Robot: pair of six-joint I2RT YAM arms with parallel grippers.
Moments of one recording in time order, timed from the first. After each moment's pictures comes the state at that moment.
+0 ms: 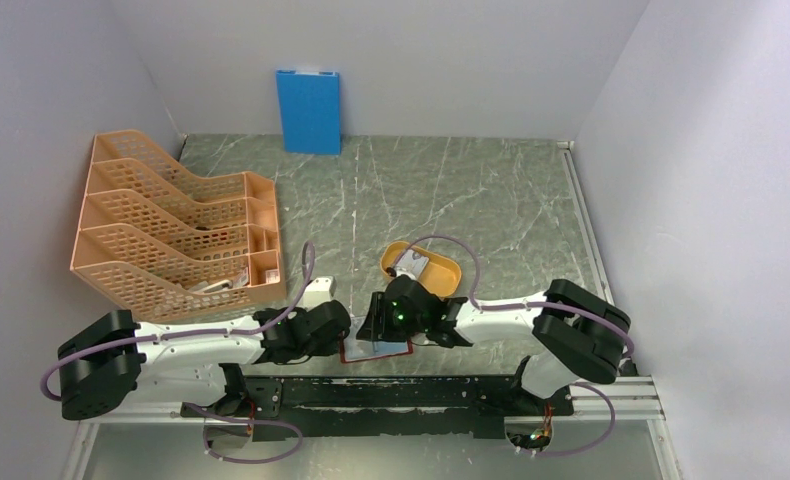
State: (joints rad) left arm -1.15 1.14 0.46 -0.39 -0.38 -1.04; right arm 1.07 1.50 0.56 0.20 -0.08 1.01
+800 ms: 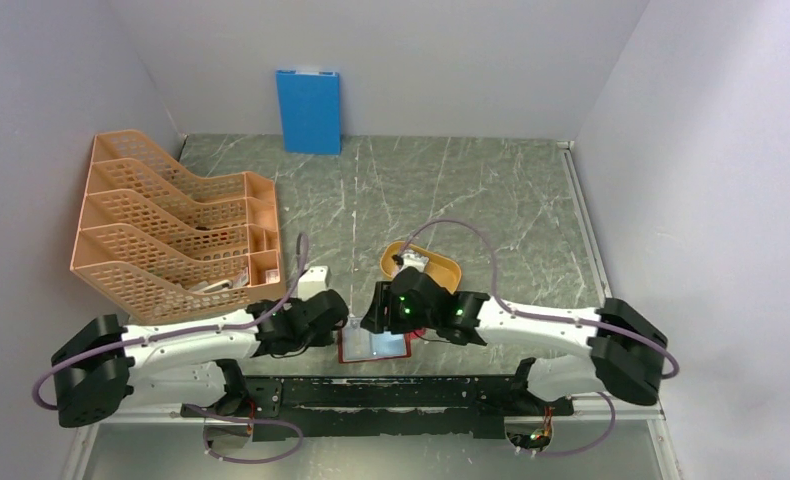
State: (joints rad) left arm -1.10 1.13 0.51 -0.48 -0.42 -1.00; right arm 1.10 1.33 0.64 -0.04 0.02 0.94
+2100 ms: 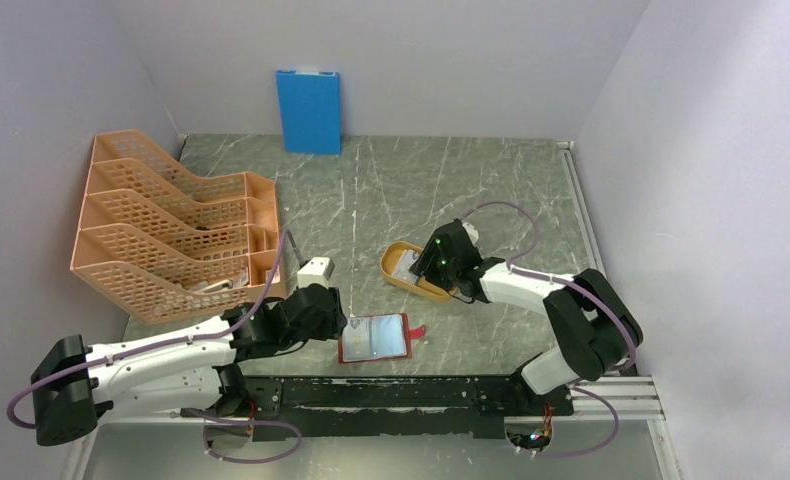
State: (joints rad) left arm -1.09 0.93 0.53 -0.41 -0.38 -0.85; right arm 0.58 1.48 0.64 0.02 0.07 0.93
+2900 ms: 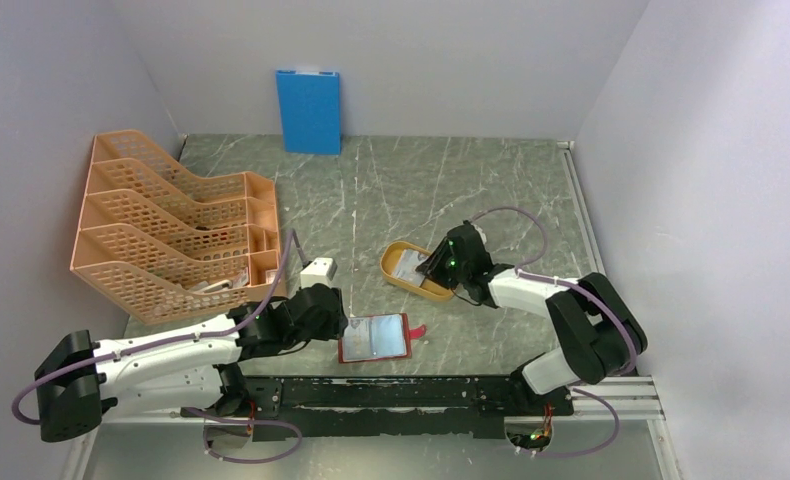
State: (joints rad) left arm -1.09 0.97 0.53 -0.39 -0.37 -0.85; right arm 0.51 1.48 0.56 0.17 -0.03 0.96
